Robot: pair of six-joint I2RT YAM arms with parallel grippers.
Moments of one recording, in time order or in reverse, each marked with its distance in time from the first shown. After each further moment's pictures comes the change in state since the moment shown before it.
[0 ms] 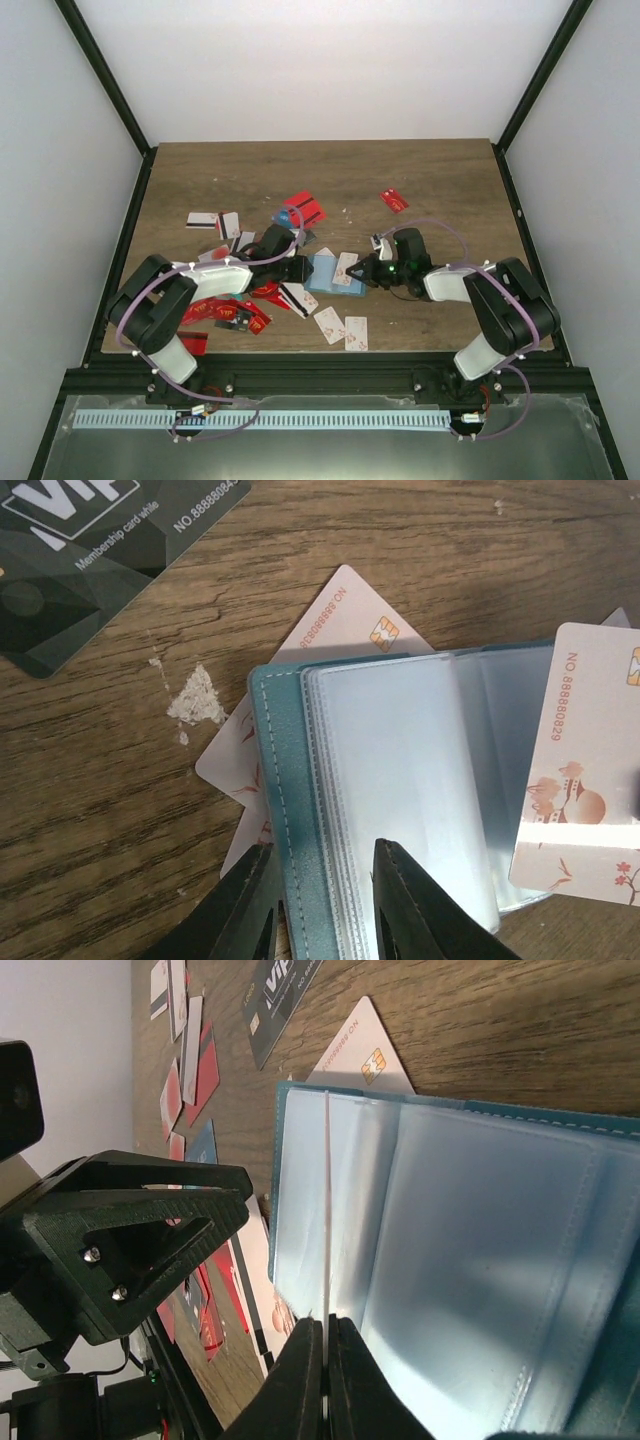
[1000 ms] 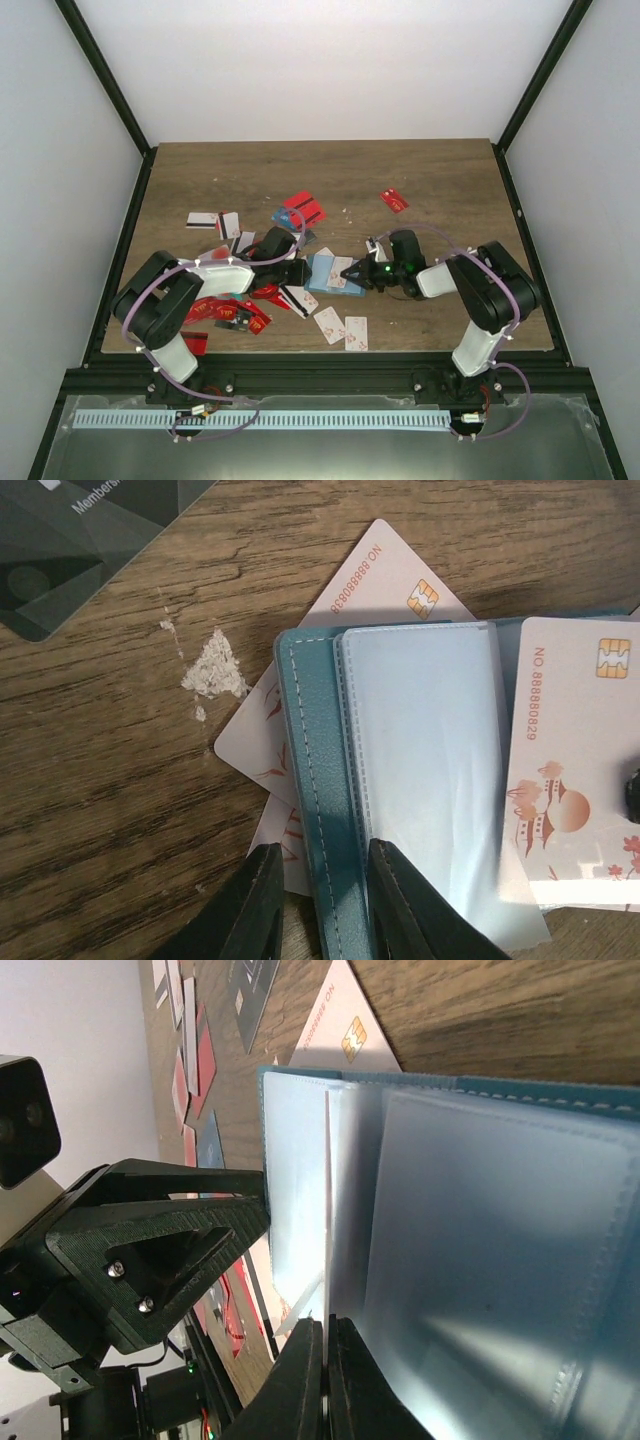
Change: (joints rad) left arm 0.004 0.041 -0.009 0.007 0.006 0.014; right arm 0.000 0.157 0.011 0.161 -0.087 0.105
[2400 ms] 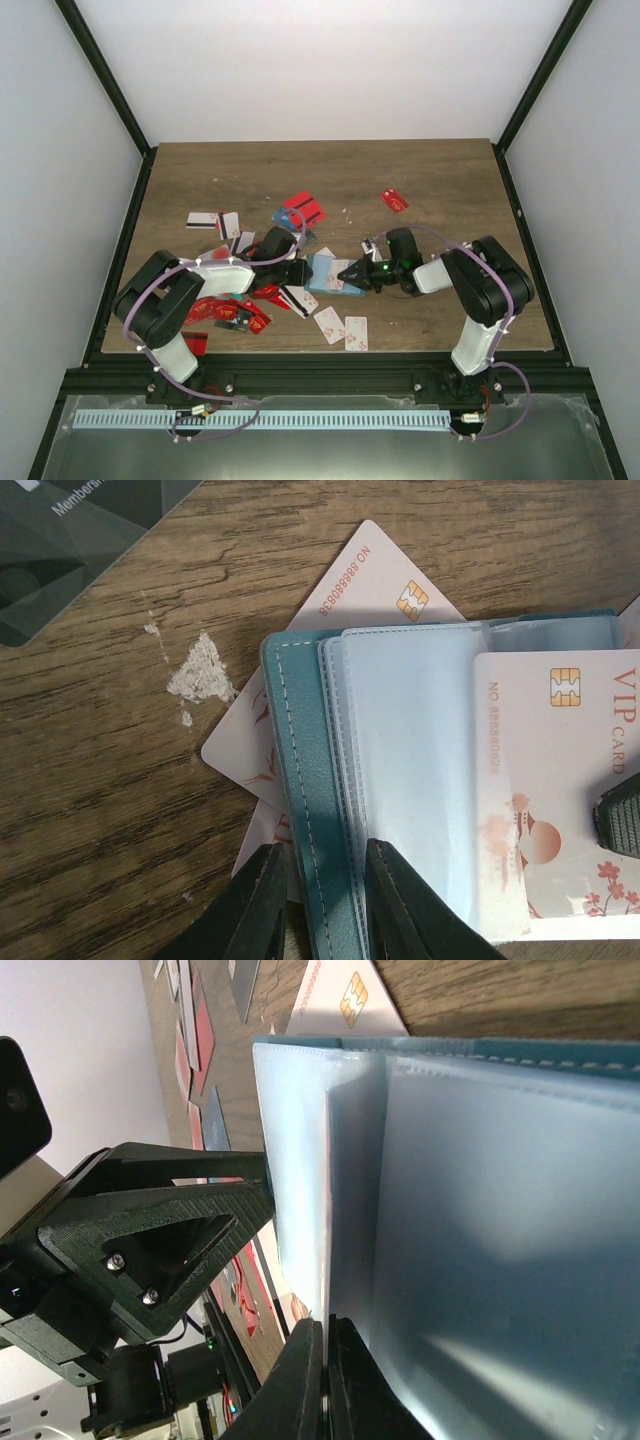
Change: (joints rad) left arm 0.001 0.008 -0.003 0.018 0.016 0.000; right arm 0.000 0.055 0.038 -0.024 -0.074 0.030
